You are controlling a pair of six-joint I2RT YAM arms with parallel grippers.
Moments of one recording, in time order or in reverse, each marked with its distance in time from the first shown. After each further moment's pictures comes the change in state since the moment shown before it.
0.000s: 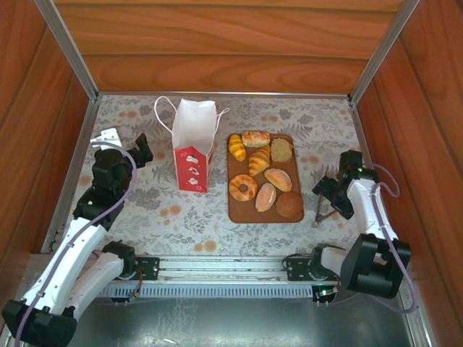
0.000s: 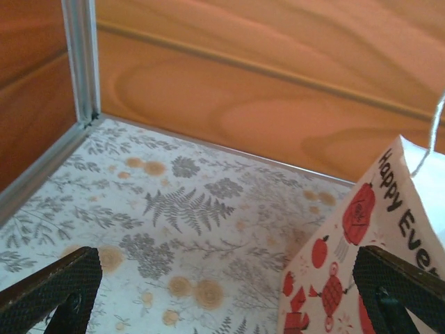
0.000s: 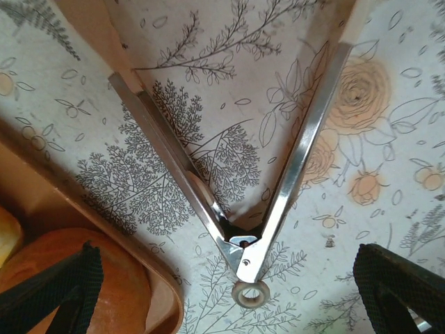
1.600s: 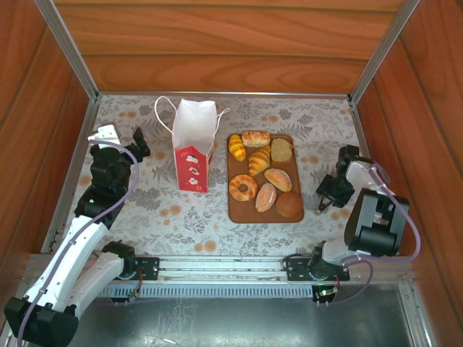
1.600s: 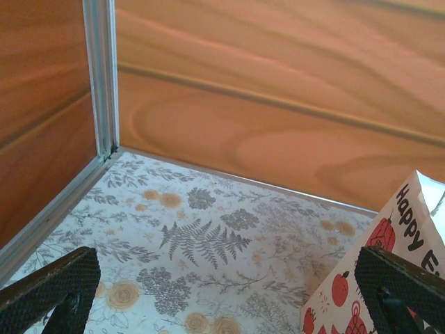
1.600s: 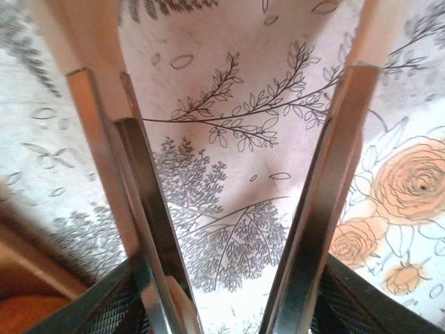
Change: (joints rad) left arm 0.023 0.014 -0.008 0.101 -0.037 0.064; right arm -0.043 0.261 0.063 0.114 -0.031 -0.160
